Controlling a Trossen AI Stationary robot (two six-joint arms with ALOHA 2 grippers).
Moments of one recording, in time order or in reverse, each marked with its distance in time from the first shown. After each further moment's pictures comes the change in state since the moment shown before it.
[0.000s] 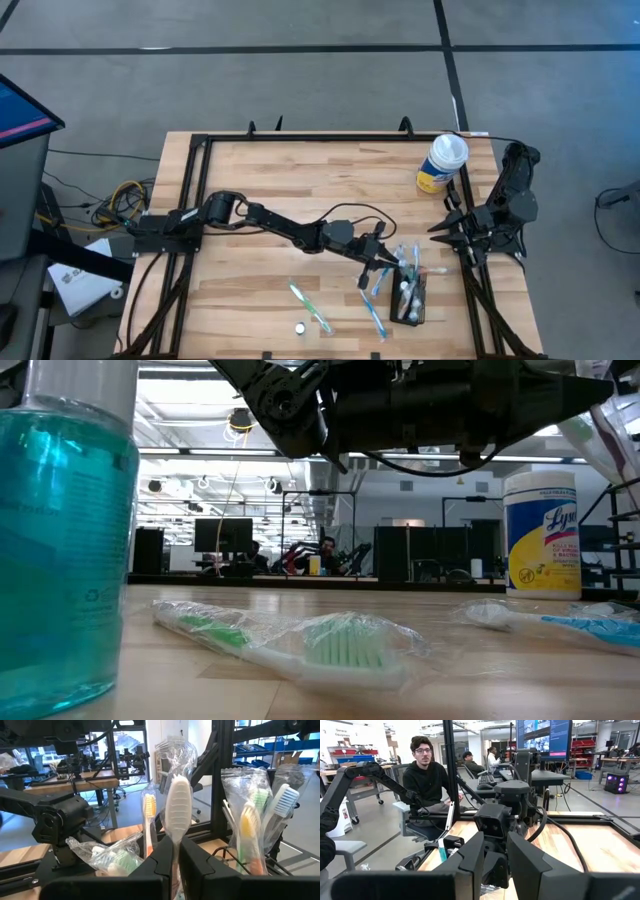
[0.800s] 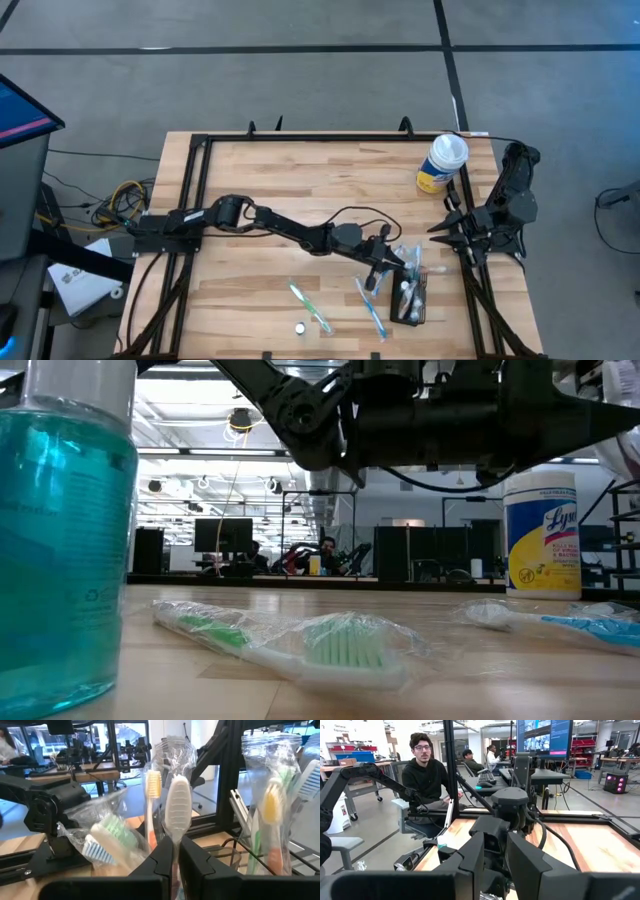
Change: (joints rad) left arm 0.000 0.089 0.110 -0.052 -0.020 -0.008; right arm 0.000 0.000 0.000 -0.016 0.000 -0.002
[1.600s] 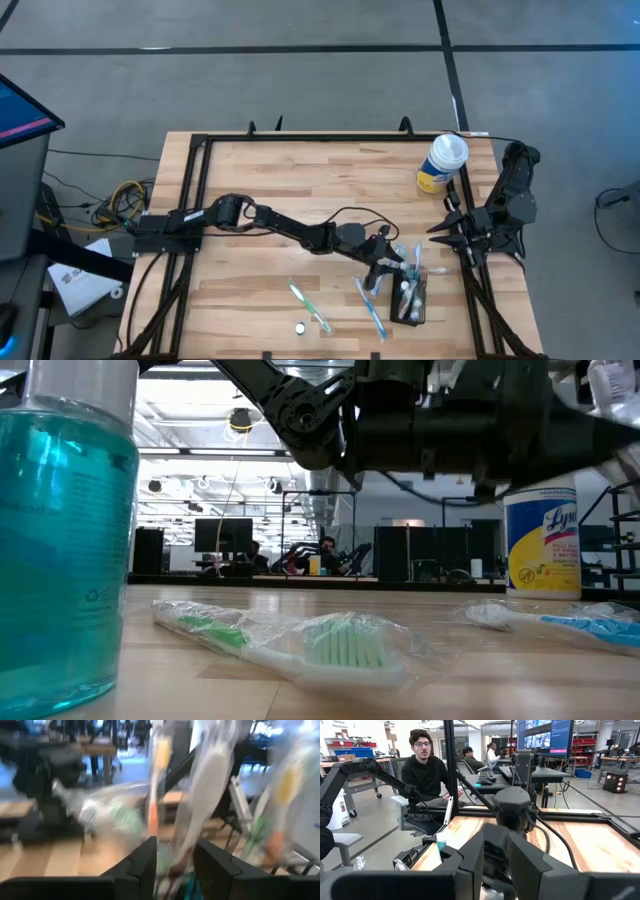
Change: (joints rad) left arm 0.009 -0.001 0.001 -0.097 0.018 -0.100; right arm 0.000 0.000 0.000 -0.018 0.000 0.002
